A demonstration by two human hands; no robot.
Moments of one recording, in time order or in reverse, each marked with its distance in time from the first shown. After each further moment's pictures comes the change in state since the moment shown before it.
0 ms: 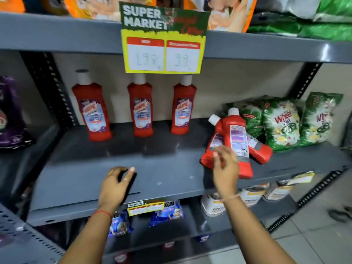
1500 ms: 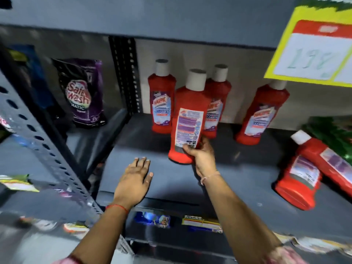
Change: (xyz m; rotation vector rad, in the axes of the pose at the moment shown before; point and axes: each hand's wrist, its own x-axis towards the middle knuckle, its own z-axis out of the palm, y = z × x) left_hand 0.032 -0.076 -0.082 0.566 -0.074 0.053; right_hand -0.008 -0.077 0.236 0.792 -0.612 0.426
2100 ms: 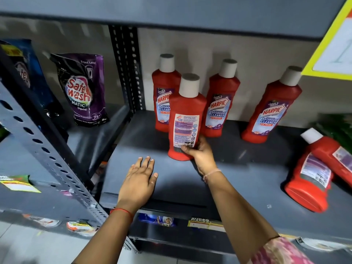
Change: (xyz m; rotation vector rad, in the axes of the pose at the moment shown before) left_hand 0.000 0.001 0.004 -0.027 -0.002 -0.030; right_hand 0.014 0.022 0.005 -0.089 -0.171 0.013
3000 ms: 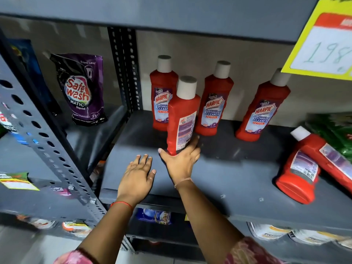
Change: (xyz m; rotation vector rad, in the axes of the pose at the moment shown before) left_hand -0.002 0.001 -0.002 -0.010 -0.005 -0.007; right_hand -0.031 0.018 0.060 -0.674 0.546 -0.082
